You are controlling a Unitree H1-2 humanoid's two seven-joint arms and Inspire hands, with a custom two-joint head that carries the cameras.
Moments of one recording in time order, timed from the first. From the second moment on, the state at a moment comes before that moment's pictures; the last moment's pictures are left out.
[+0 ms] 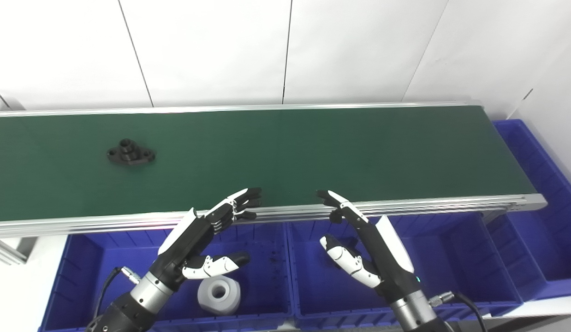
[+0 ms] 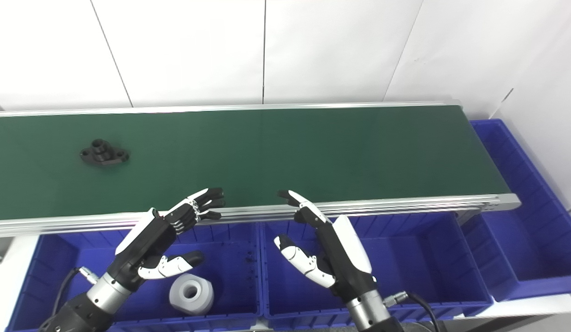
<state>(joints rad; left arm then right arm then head) -0.01 0.17 -0.30 0.01 -0.05 -0.35 -0.48 0.34 -0.17 0.17 -0.42 -0.39 -0.11 0.04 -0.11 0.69</state>
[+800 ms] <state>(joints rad) 0.00 0.13 -0.32 0.15 0.03 -0.43 -0.43 0.37 -0.17 0.13 -0.30 -0.40 -0.21 0.00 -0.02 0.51</state>
